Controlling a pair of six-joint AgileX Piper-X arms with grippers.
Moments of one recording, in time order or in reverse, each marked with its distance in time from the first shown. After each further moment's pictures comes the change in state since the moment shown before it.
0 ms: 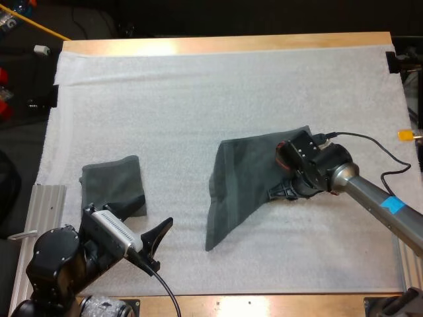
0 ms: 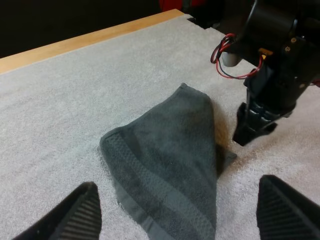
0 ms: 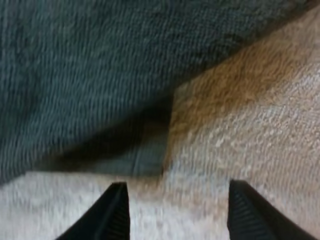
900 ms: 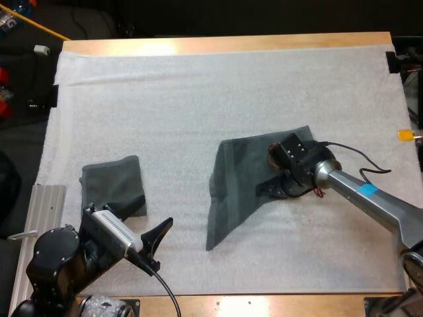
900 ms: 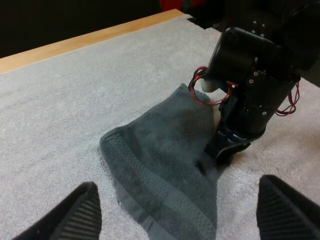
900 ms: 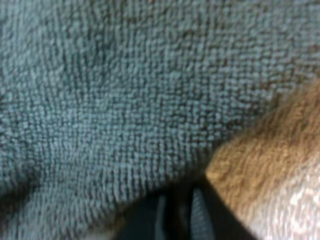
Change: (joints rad) left arm 0.000 0.000 0.000 0.000 0.000 0.000; right arm -0.005 0.163 0.005 -0.137 -0.073 0.131
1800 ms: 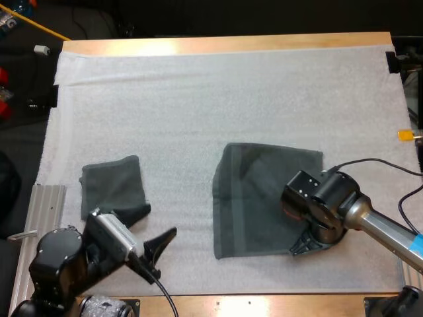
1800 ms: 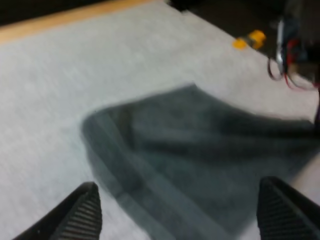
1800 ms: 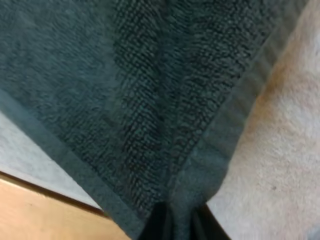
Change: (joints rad) left arm -0.015 0.000 -0.001 0.098 0.065 0.000; right arm 0.222 -0.395 0.013 0.696 0.078 -0.200
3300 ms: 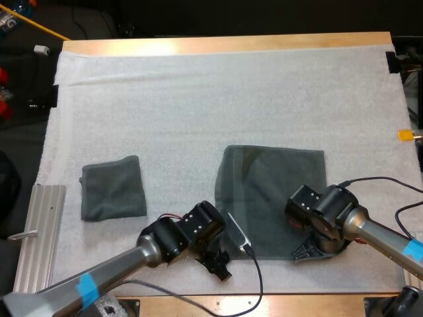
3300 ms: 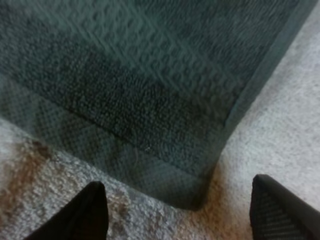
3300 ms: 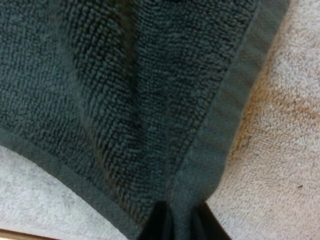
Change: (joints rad) left arm -0.638 0.932 0.100 -0.302 -0.357 -0.038; right arm 0.000 0.000 0.173 -0.150 0.018 0.155
